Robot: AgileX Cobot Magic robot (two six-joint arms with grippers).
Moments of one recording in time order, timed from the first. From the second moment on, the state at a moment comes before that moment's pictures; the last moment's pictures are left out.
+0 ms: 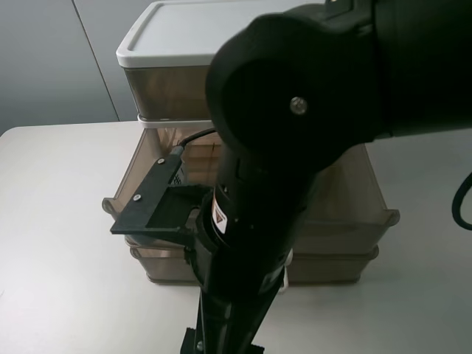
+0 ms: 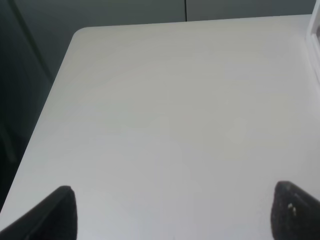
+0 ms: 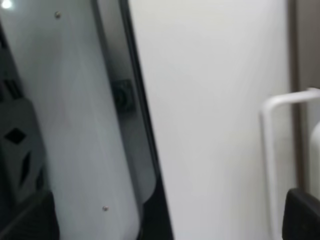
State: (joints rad) left arm -0.05 0.00 -0.51 0.18 1.08 -0.10; right arm 1.16 1.63 -1.09 0.13 1.00 -0.24
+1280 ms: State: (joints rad) left arm -0.05 0.00 -0.51 0.18 1.08 -0.10; right arm 1.02 1.63 -1.09 -0.30 1.05 -0.06
